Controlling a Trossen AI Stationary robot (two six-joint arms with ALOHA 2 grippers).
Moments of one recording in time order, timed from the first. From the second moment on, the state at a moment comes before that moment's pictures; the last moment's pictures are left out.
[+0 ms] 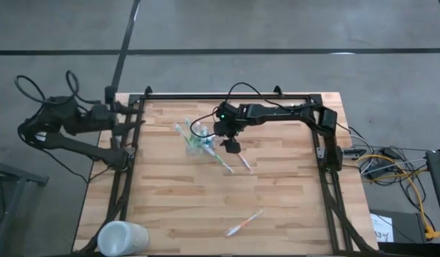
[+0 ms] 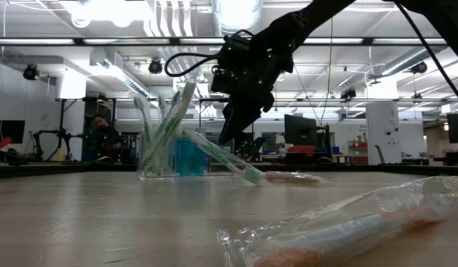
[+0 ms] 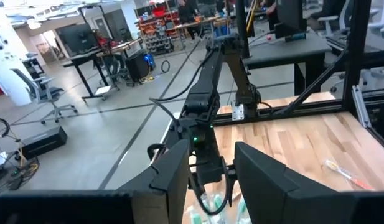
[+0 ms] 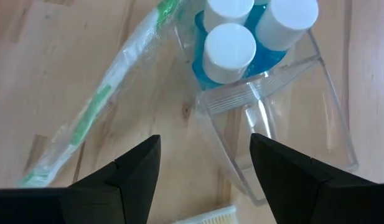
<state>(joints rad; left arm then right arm) -0.15 0.67 1.22 -0.74 -0.36 0.18 -0.29 2.03 1.50 -0.53 -0.27 -0.38</state>
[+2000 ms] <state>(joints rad) -0.15 0.34 0.21 -0.01 -0.24 -0.03 -0.29 2.02 1.52 -0.53 -0.26 -0.29</state>
